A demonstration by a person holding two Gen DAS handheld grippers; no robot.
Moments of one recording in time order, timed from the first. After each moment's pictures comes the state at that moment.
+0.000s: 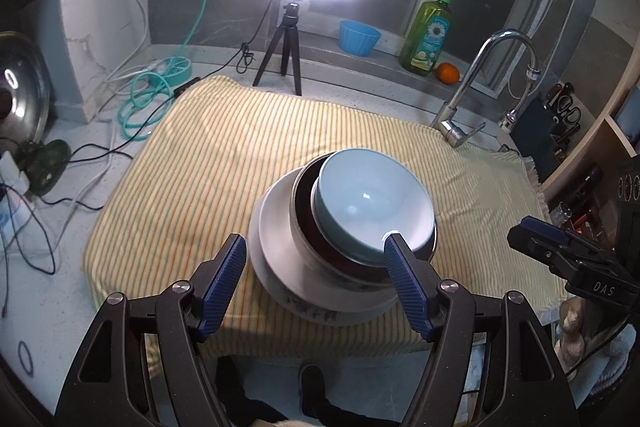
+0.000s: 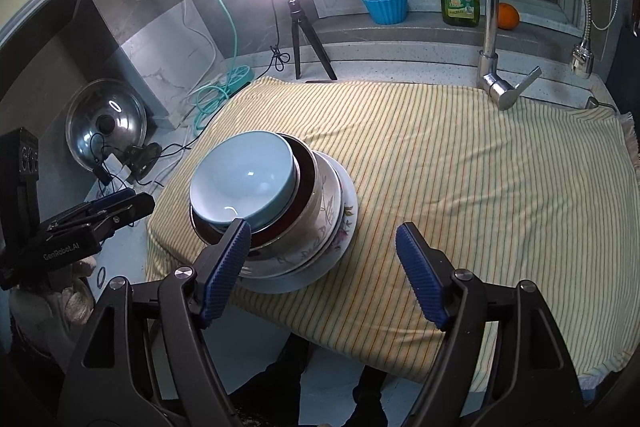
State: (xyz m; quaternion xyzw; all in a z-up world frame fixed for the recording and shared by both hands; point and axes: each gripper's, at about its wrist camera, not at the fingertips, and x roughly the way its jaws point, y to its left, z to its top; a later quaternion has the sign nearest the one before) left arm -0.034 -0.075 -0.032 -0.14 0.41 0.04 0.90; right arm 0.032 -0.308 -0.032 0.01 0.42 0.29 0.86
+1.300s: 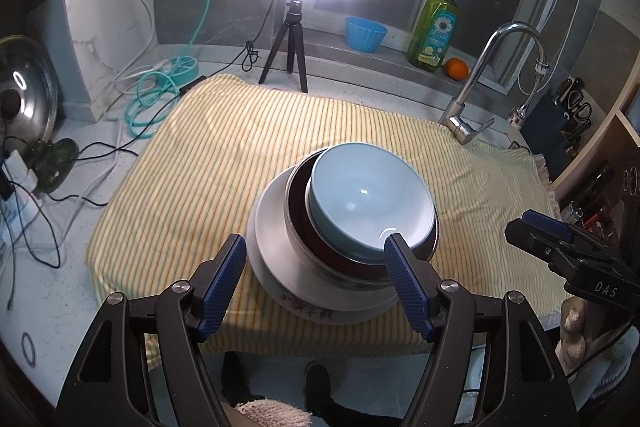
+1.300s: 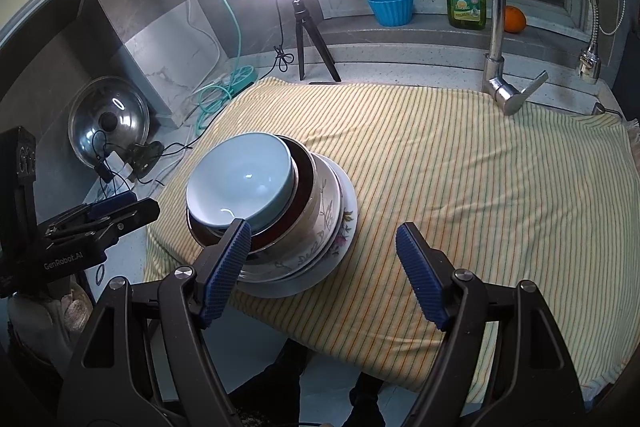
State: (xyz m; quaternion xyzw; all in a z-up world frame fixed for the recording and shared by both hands) left arm -0.030 -0.091 -0.033 -0.13 0.41 0.06 0.90; right arm 0.035 -0.306 -0.036 0.00 0.41 0.30 0.86
